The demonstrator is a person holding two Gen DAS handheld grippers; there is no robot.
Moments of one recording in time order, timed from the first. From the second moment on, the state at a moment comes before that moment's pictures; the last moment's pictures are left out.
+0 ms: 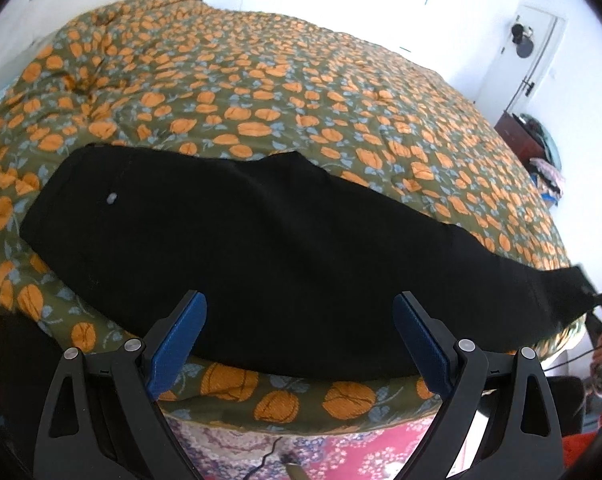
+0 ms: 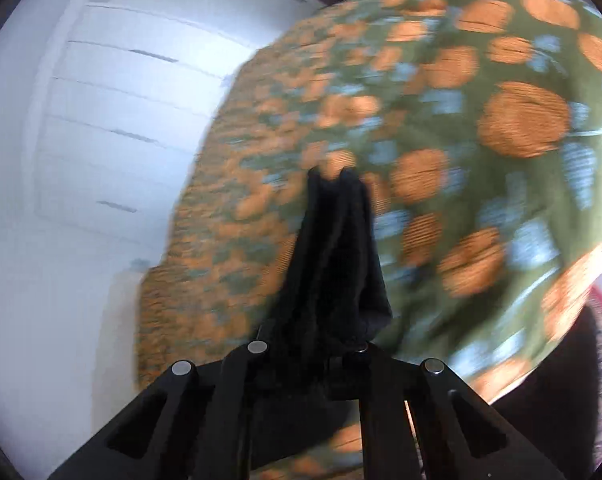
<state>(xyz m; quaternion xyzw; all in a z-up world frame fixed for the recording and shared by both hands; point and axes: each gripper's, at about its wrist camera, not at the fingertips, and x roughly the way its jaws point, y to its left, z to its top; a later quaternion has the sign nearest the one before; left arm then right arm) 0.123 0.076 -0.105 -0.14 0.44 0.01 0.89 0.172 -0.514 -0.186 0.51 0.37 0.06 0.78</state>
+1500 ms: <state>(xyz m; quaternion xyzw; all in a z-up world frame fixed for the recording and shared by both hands) 0.098 0.118 -0.118 -0.22 0.43 0.00 0.87 0.207 -0.117 -0.140 0.38 0.45 0.31 0.75</state>
